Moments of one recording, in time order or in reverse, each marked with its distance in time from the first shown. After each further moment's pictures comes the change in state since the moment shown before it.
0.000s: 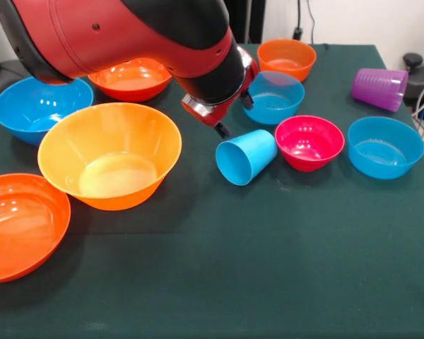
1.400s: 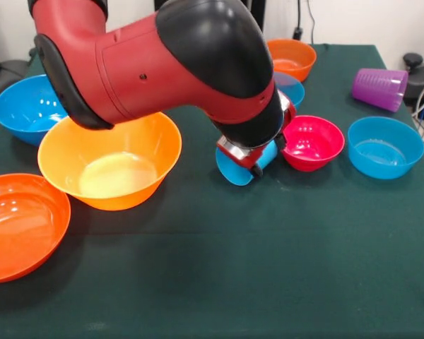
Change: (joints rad) arm 0.119 0.107 -0.001 -0.203 -0.006 0.000 0.000
